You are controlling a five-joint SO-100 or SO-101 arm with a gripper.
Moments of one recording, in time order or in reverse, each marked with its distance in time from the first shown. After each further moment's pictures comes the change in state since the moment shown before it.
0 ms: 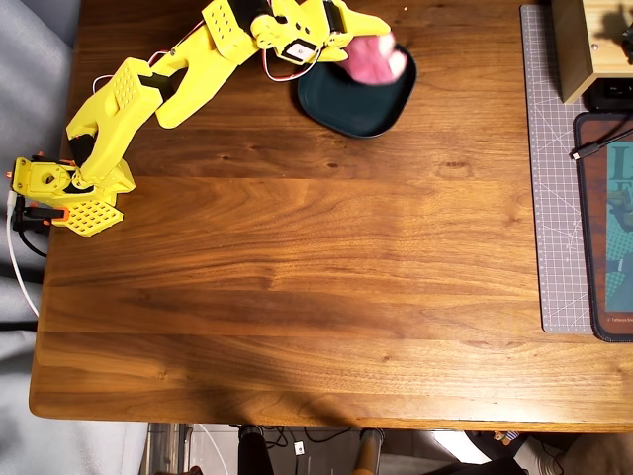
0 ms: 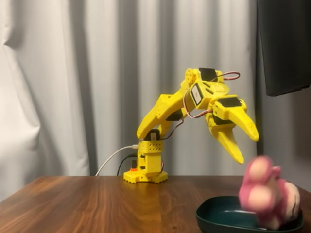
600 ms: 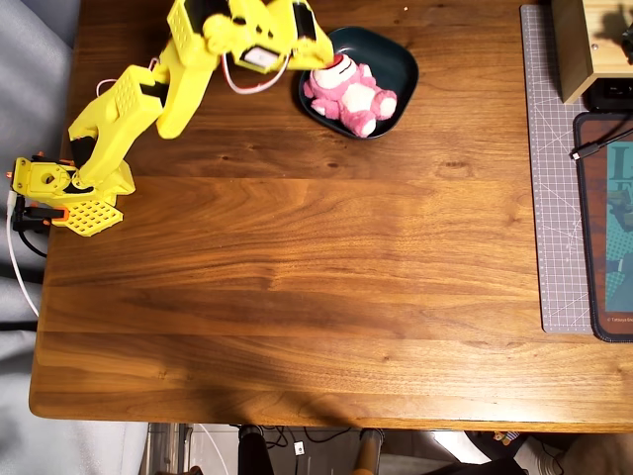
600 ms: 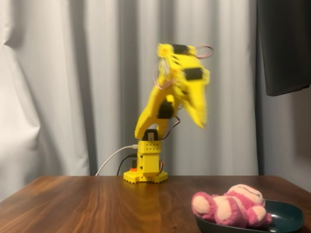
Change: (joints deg) arm -10.9 4.4 -22.7 24.7 0.0
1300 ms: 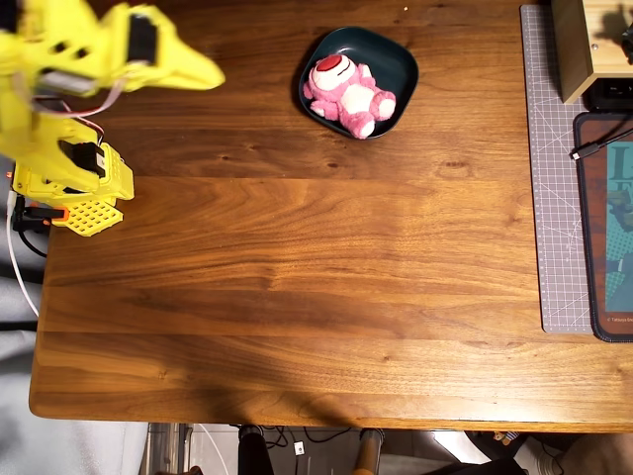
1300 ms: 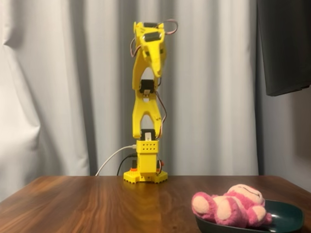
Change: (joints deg) arm -7.3 80.6 77.9 -6.2 2.4
